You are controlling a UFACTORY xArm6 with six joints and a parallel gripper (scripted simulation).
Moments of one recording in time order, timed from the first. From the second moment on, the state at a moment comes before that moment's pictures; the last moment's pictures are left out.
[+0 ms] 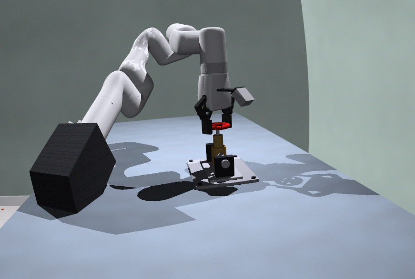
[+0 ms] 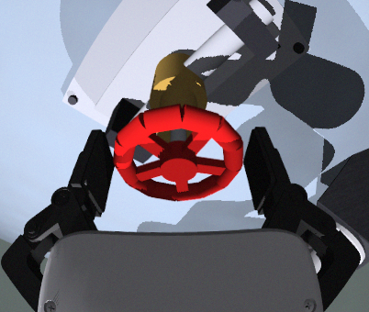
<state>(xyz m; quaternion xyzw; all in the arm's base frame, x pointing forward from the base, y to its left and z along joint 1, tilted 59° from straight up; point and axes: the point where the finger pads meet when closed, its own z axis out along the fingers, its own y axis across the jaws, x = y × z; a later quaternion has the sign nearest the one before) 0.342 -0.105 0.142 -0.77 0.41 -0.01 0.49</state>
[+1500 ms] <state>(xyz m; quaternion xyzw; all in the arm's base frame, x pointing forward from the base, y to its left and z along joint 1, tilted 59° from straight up) 0.318 -0.149 0.172 -0.77 0.41 -0.02 0.49</state>
